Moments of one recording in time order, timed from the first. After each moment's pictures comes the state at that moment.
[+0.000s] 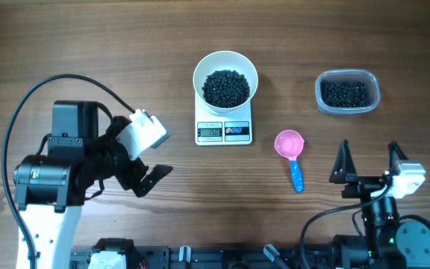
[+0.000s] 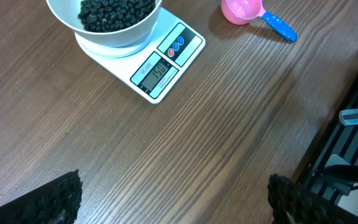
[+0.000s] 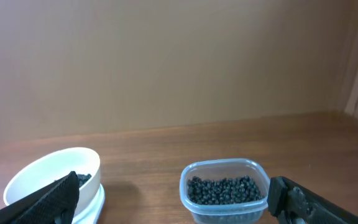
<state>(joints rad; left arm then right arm) -0.07 1.04 1.17 -1.25 0.49 0.74 -0.05 0.02 0.41 -0.40 -0.06 0.09</state>
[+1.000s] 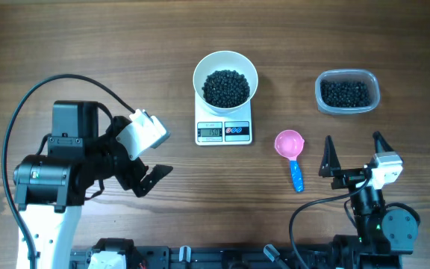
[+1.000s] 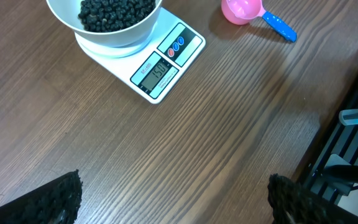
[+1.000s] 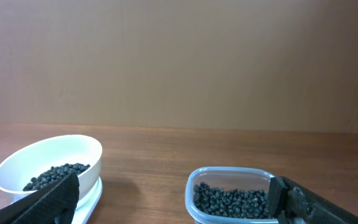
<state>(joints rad) -0.07 1.04 1.17 -1.25 0.49 0.74 -0.05 0.02 0.21 -0.15 -0.14 0.02</state>
